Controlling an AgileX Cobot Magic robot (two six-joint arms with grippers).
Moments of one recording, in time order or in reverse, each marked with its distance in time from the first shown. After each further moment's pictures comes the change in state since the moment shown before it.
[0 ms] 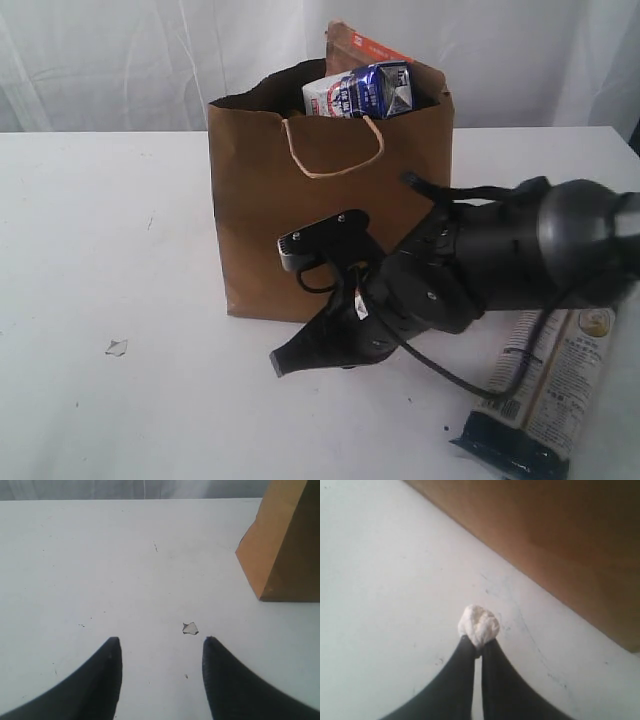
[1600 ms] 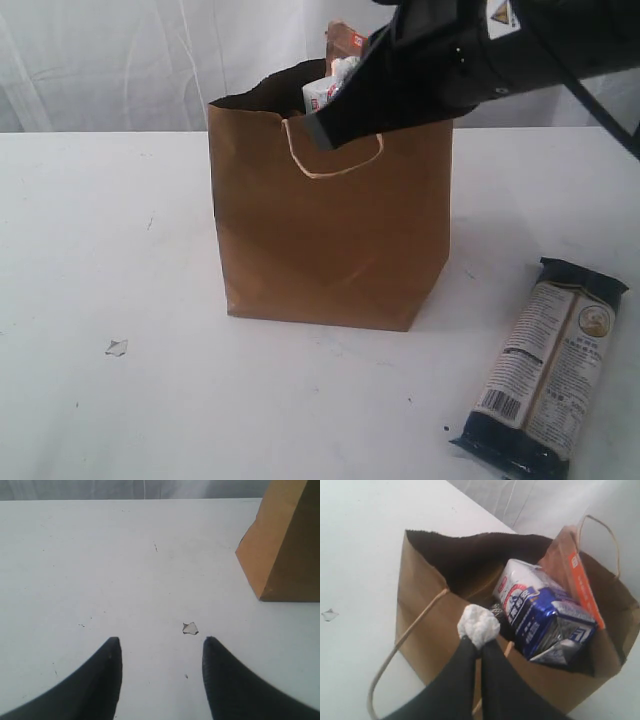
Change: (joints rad) left arm 0.000 0.000 0.000 0.000 0.000 0.000; right arm 0.000 -0.456 -0.301 -0.196 0.273 -0.187
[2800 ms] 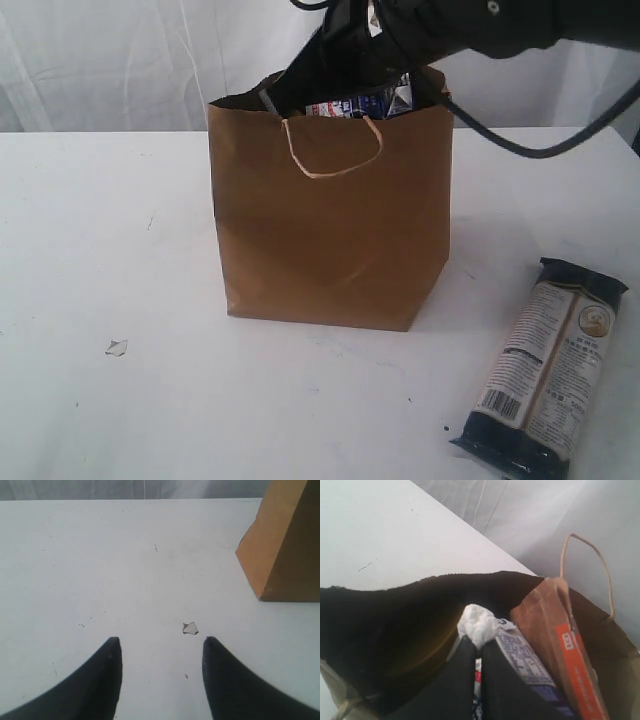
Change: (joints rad) left arm 0.000 0.000 0.000 0.000 0.000 0.000; right arm -0.079 0.320 -0.208 -0.099 -0.084 0.048
